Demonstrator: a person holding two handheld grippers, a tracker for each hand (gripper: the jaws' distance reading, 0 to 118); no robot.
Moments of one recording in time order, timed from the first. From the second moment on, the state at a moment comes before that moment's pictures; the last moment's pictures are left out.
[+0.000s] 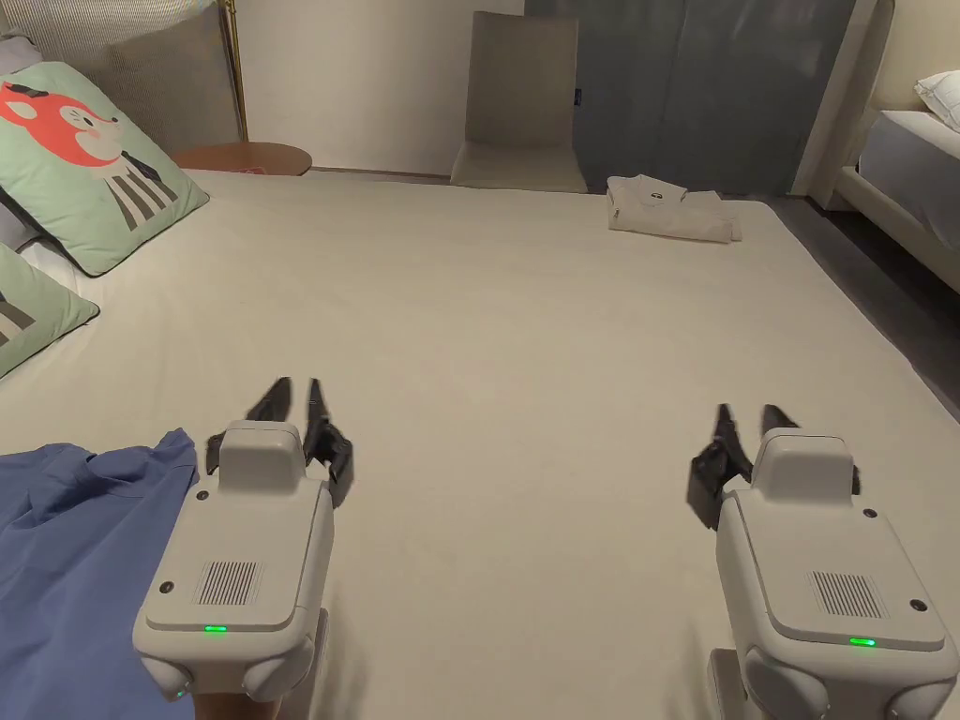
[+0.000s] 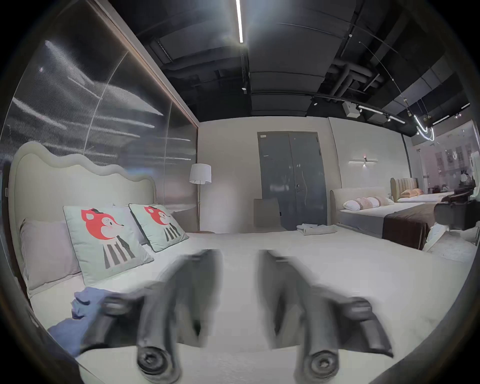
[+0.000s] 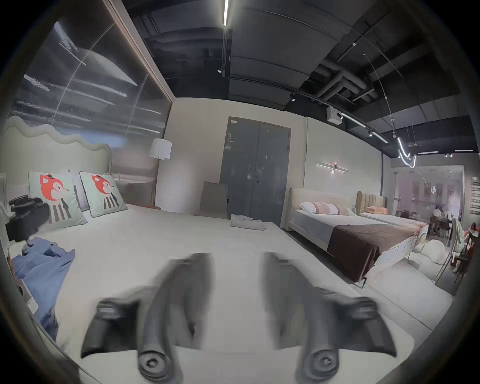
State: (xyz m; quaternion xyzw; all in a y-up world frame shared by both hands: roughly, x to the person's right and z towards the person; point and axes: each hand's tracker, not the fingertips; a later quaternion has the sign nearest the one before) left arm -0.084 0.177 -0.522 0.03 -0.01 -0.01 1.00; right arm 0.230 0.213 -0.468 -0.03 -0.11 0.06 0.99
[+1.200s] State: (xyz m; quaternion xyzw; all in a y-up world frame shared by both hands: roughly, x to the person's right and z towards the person) left arm -0.334 0.178 -0.414 -0.02 0.28 -0.03 0.96; right arm -0.015 0.194 -0.543 -0.05 0.22 0.03 0.97
